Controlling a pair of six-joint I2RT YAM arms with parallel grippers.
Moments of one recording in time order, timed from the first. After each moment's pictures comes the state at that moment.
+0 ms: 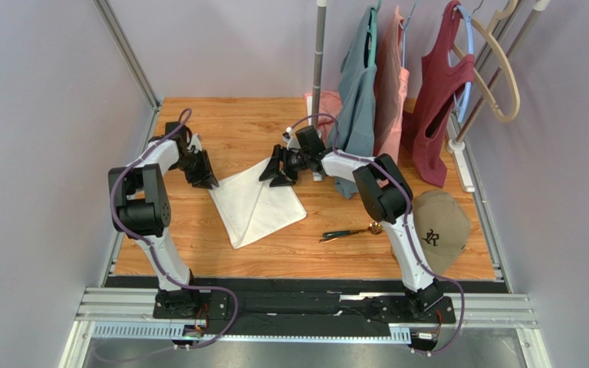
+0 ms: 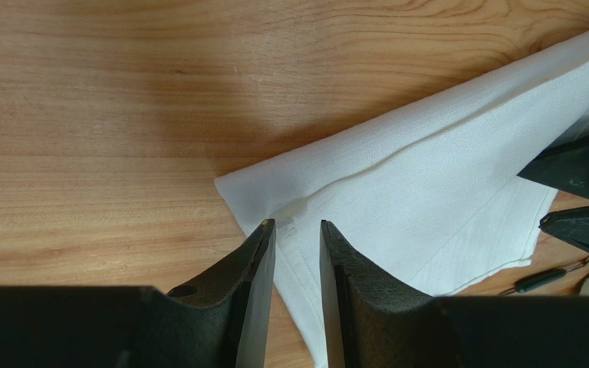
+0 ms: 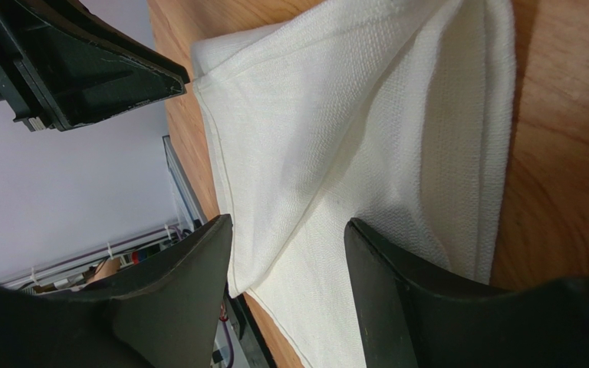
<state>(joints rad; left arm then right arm) 0.12 1.88 1.30 -0.72 0.34 -0.21 0.57 2.39 1.70 -0.01 -0.77 0.84</state>
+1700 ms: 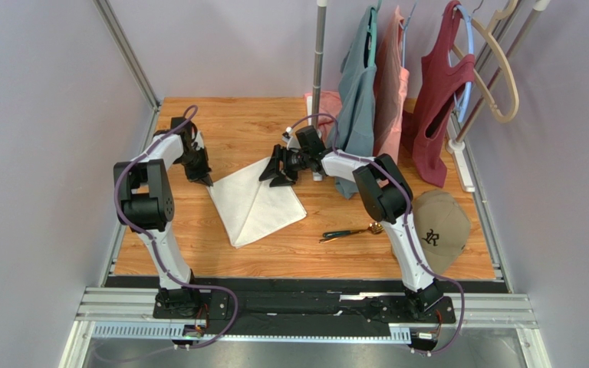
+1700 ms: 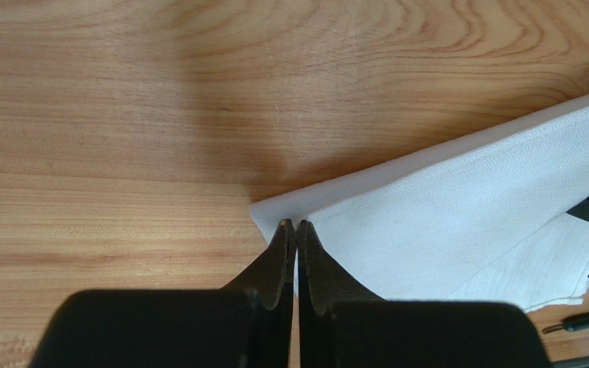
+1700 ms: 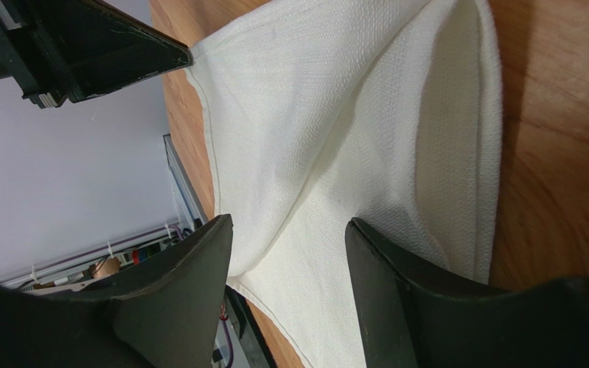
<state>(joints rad) 0.08 1.94 1.40 -0.77 0.20 -0.19 0.57 2.39 1.70 -0.01 -0.77 0.84</state>
